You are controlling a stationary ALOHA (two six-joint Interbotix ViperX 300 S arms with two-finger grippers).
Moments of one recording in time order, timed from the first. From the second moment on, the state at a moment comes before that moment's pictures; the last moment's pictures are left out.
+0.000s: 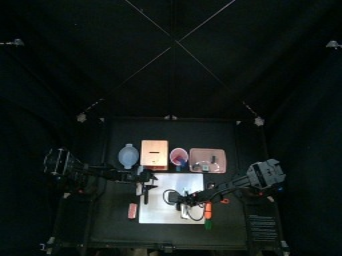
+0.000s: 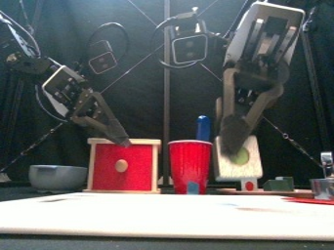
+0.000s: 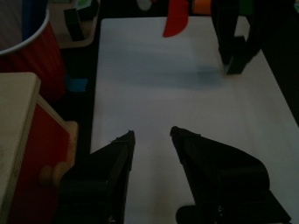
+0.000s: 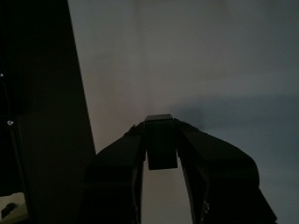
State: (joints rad) left arm -0.01 -0.11 0.99 0.00 -0.37 0.01; right arm 0.20 -0.02 0.58 -0.05 0.43 0.48
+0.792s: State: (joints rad) left arm -0.01 -0.11 0.99 0.00 -0.35 0.01; right arm -0.43 -0.24 0.83 -0.29 0.51 0.47
